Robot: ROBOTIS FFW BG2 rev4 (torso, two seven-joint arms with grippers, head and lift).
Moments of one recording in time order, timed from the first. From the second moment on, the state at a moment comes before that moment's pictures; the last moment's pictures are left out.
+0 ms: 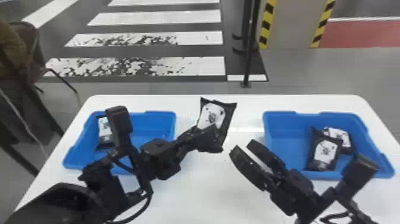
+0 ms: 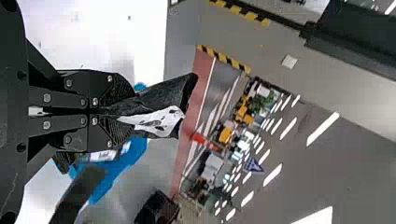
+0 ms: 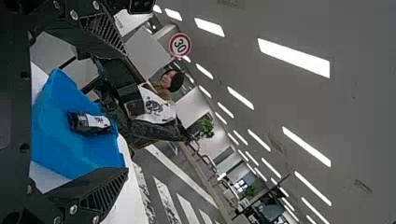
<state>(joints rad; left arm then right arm) 0.25 0.15 -0.01 -2.21 0.54 0.75 -0.46 0.41 -0.17 0.12 -2.02 -0.75 0.27 0.61</state>
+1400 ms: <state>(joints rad) 0.25 0.16 -0.13 -2.21 0.64 0.79 -0.46 0.25 -0.18 0.11 -1.90 -0.78 0.20 0.60</state>
